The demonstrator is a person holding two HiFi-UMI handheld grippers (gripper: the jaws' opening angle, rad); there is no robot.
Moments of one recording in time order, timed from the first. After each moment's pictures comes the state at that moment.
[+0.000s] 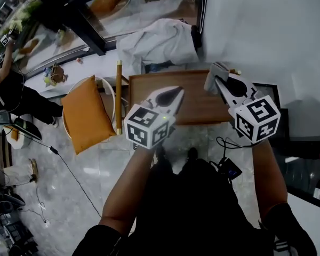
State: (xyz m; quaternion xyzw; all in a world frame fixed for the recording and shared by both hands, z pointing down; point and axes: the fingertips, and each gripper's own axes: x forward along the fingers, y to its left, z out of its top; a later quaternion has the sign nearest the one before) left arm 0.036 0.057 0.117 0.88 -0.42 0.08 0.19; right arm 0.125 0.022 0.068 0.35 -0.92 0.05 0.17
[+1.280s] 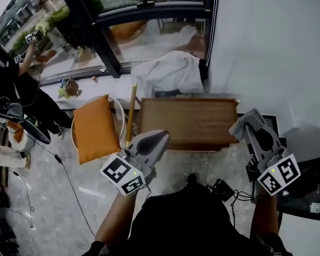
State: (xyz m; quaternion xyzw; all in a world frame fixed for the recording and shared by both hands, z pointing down) left arm -0.006 0.196 0.012 0.90 -0.42 -0.05 0.11; right arm 0.198 0.144 -0.039 0.35 -0.94 0.02 0.01
